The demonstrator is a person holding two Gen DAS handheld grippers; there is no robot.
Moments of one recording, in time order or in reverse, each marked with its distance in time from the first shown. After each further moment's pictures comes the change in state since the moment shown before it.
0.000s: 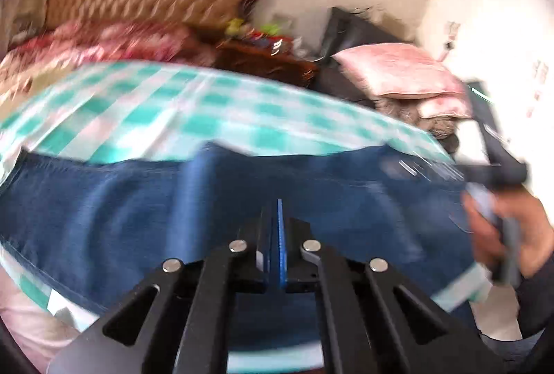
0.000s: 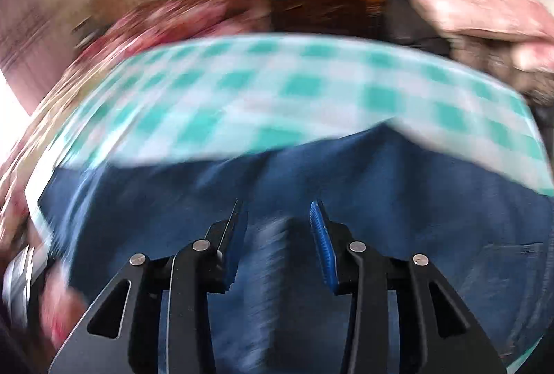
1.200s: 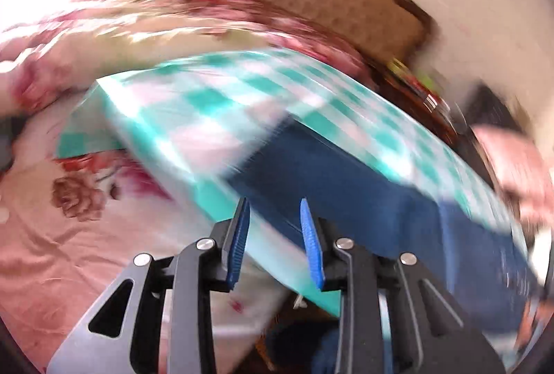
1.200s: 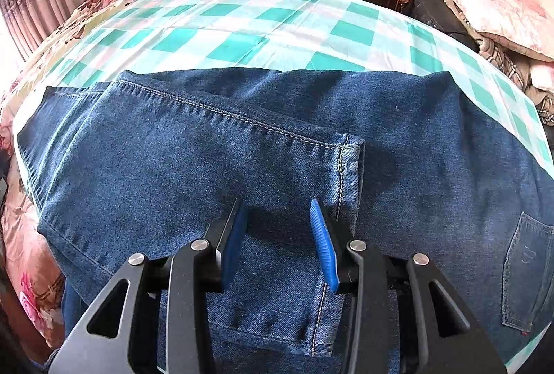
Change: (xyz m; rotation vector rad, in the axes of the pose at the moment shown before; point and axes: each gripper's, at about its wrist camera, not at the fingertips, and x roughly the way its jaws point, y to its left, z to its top) left arm -0.095 0.237 -0.043 -0.468 -0.151 0.425; right arm 0.032 0.026 -0.034 -0.058 0.054 -0.118
